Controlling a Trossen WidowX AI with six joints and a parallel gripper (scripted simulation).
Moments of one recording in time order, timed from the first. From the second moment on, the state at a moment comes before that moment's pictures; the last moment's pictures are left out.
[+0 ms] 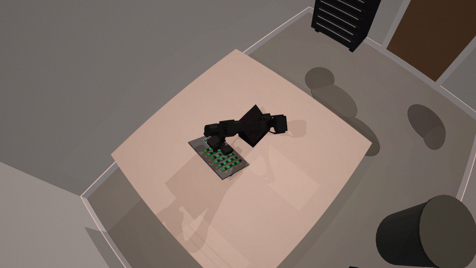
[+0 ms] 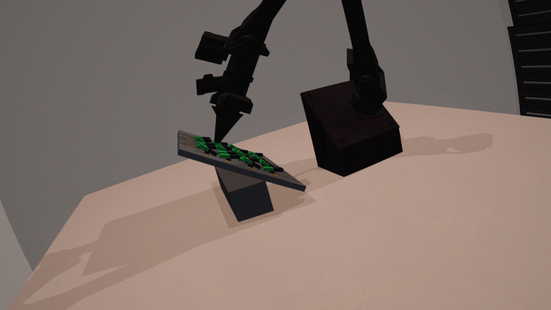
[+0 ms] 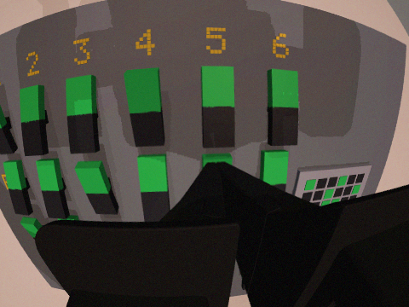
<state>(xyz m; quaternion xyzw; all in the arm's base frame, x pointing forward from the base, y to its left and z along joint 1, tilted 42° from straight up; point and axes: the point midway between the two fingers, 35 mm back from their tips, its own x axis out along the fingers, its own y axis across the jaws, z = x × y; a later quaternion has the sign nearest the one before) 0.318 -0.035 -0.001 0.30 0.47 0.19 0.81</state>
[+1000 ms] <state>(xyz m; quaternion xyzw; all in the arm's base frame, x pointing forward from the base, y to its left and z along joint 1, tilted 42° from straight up) 0.280 -0.085 0.000 0.29 0.45 0.18 0.82</state>
